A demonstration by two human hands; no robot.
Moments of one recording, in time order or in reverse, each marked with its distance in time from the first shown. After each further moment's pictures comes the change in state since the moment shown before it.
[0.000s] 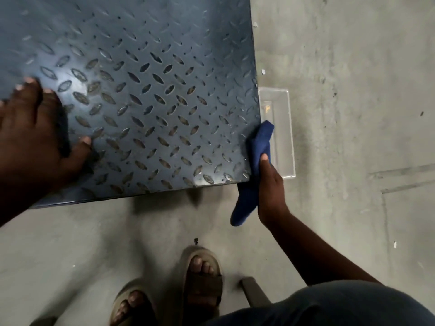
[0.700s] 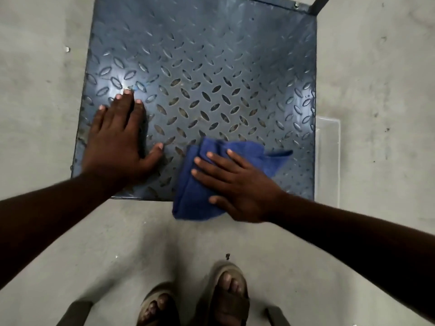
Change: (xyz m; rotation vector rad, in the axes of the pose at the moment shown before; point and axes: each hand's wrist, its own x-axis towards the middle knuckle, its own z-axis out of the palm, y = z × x) left_hand -0.021 0.064 -0.052 0.120 0.024 -0.014; right_hand -0.003 -0.055 0.112 -1.349 -0.767 -1.488
